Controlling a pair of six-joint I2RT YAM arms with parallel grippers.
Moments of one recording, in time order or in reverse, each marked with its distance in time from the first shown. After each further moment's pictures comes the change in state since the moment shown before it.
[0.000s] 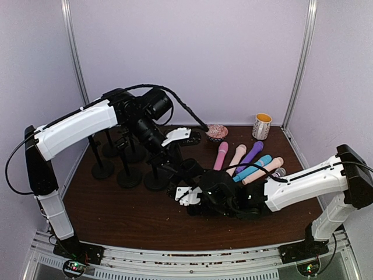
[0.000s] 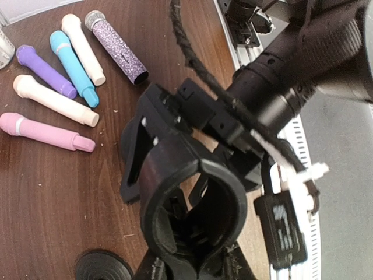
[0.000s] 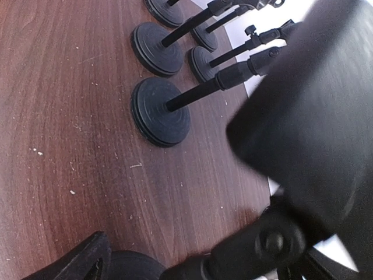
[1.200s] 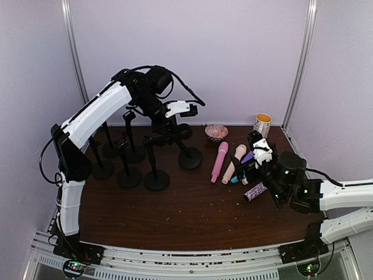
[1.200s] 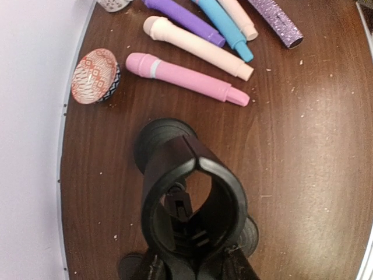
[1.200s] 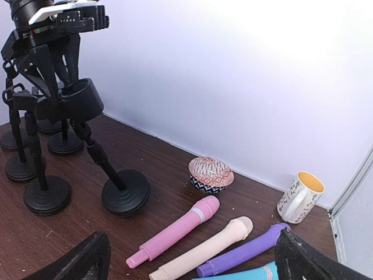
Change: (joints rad) left arm 0.142 0.356 0.621 -0.177 -0.336 0.089; right arm -0.252 -0.584 -0.411 0.290 0.111 0.483
